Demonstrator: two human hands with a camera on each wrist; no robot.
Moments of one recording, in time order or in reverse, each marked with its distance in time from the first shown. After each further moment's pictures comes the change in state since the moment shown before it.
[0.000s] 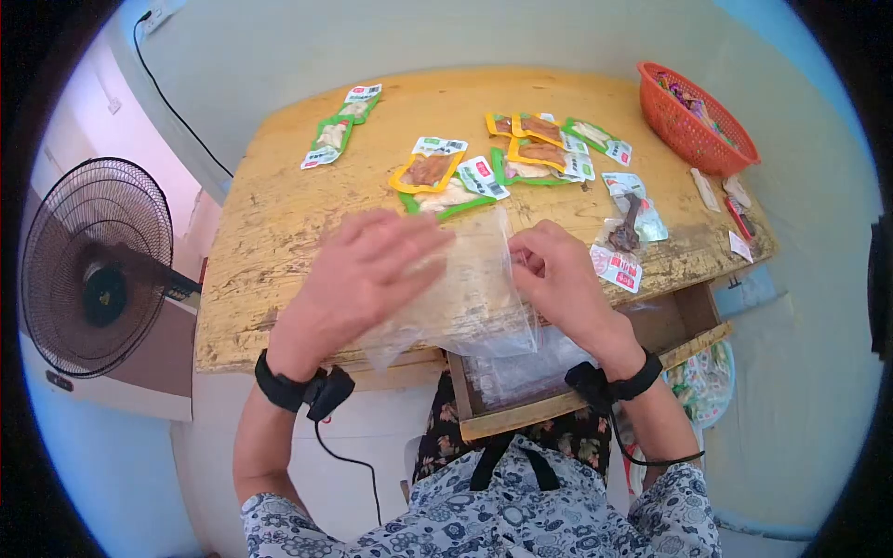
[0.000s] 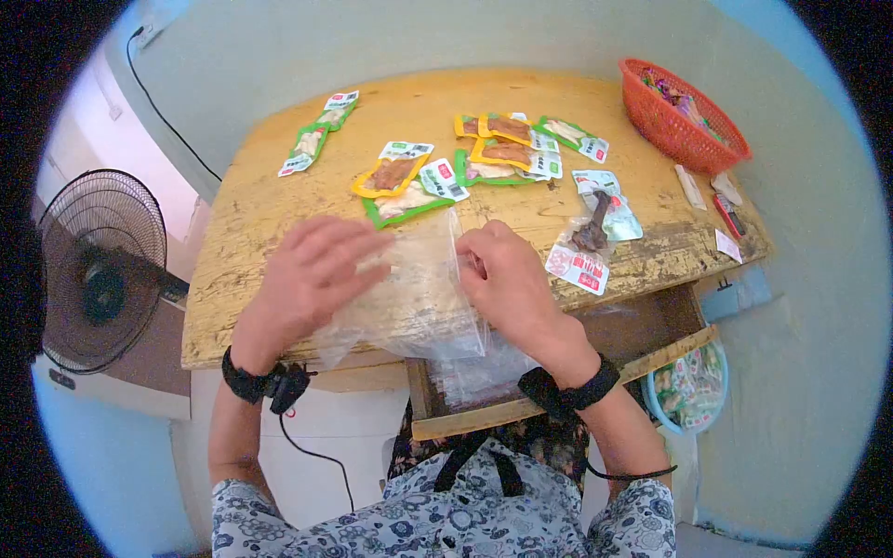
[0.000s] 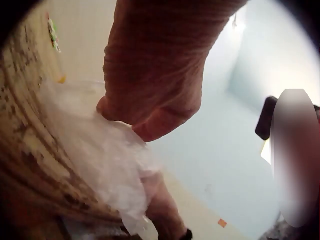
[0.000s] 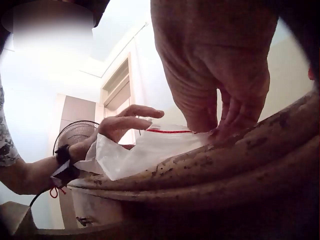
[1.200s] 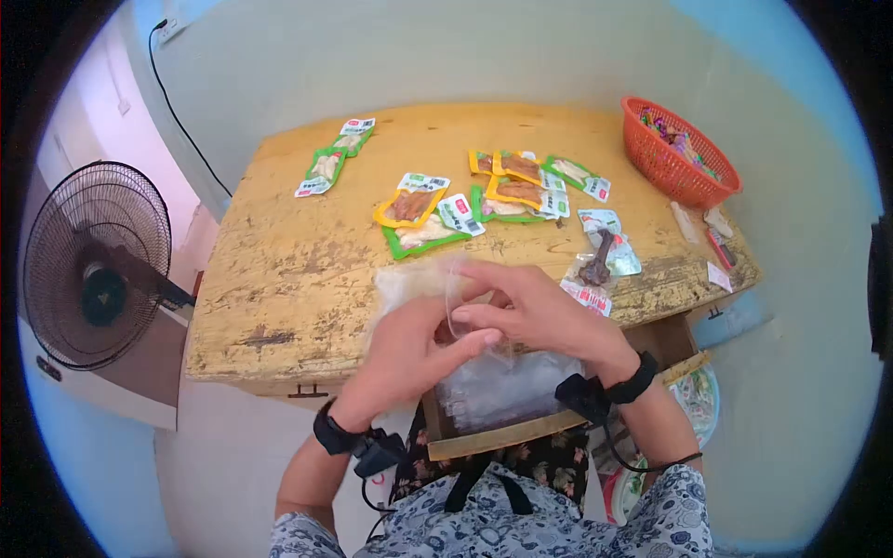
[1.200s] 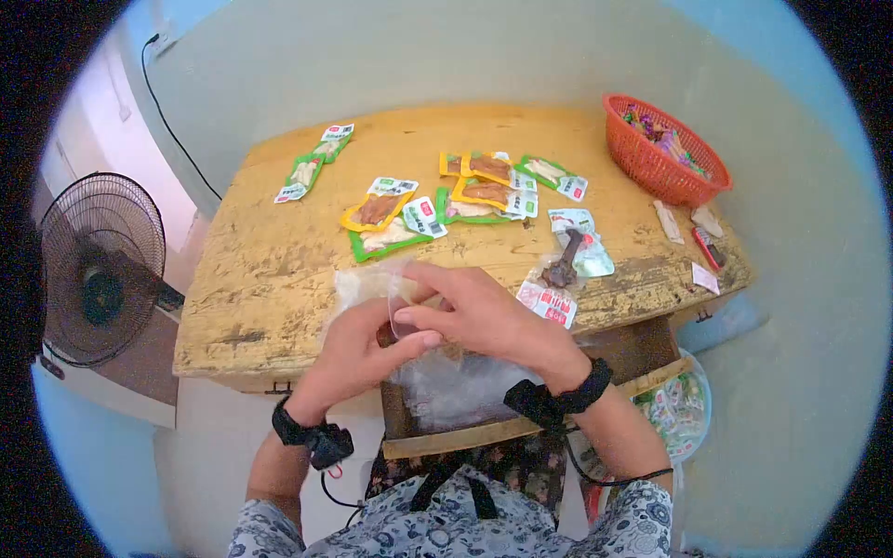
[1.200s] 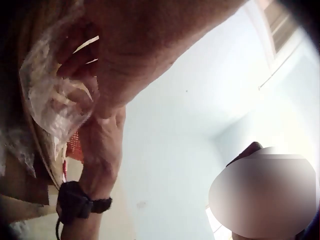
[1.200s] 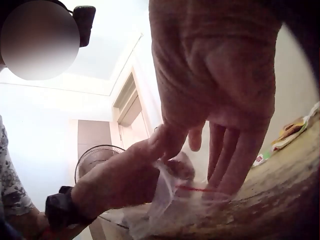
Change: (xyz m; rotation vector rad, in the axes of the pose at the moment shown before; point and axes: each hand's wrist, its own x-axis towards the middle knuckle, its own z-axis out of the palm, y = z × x) left_hand 0.048 0.079 0.021 -0.972 -0.072 -0.857; right_hand 0.020 -0.023 -0.039 0.280 -0.505 0.047
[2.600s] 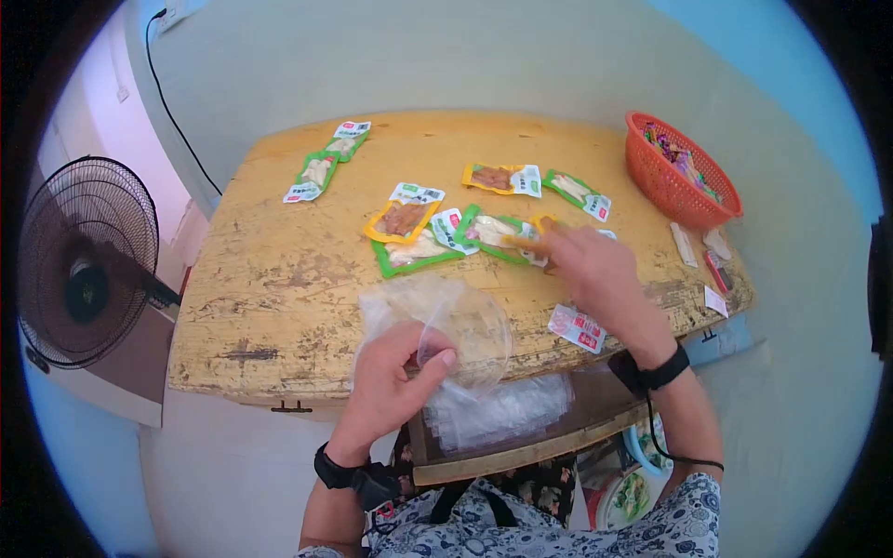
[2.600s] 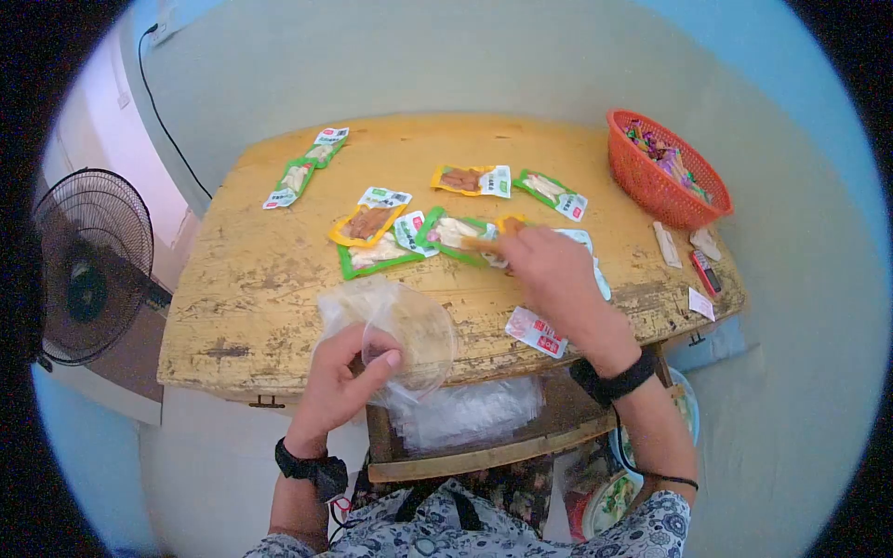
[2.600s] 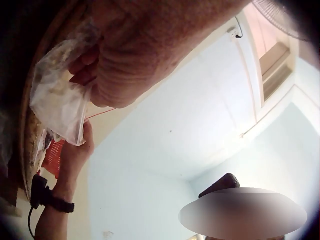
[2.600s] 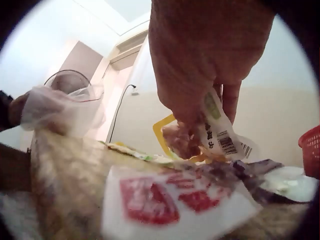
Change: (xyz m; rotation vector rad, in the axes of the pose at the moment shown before) left_hand -0.009 -0.031 0.019 -0.247 0.192 0.059; right_hand -0.006 0.050 -0.085 -1.171 0.432 -0.317
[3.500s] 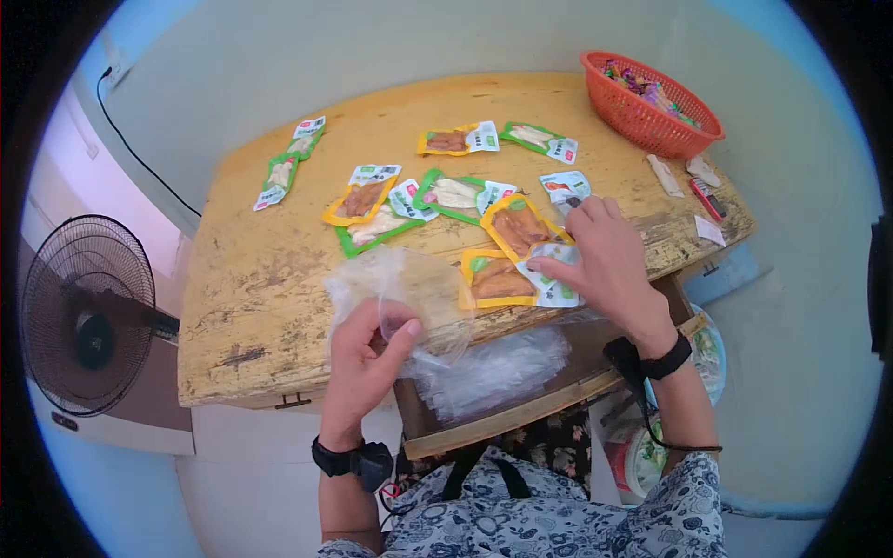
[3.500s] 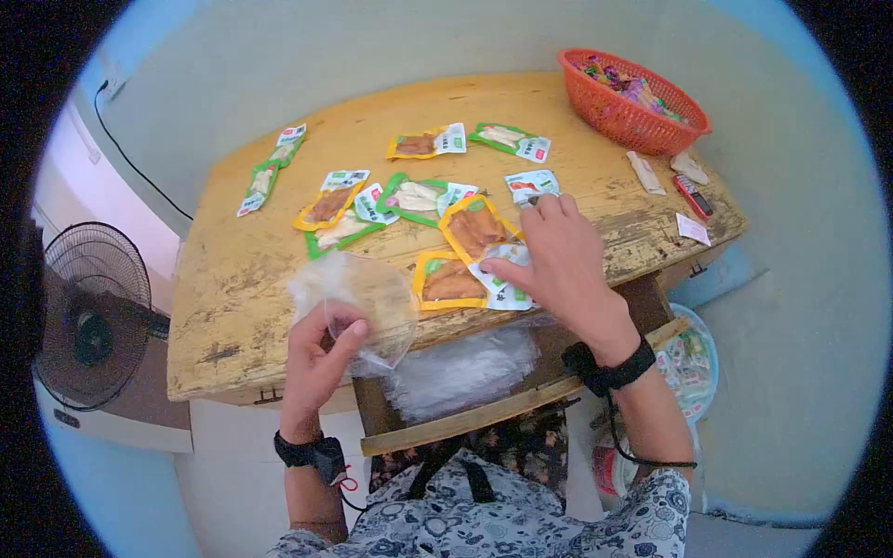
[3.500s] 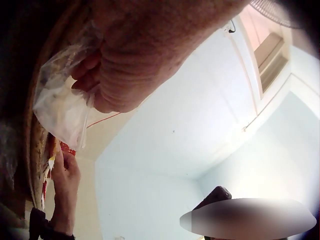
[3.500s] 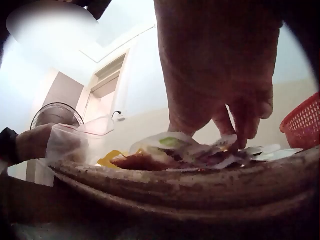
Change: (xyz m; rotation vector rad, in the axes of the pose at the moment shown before) left_hand -0.005 -0.009 0.009 -0.002 0.053 -0.031; right_hand -0.062 -0.012 -0.028 -0.025 -0.079 0.355
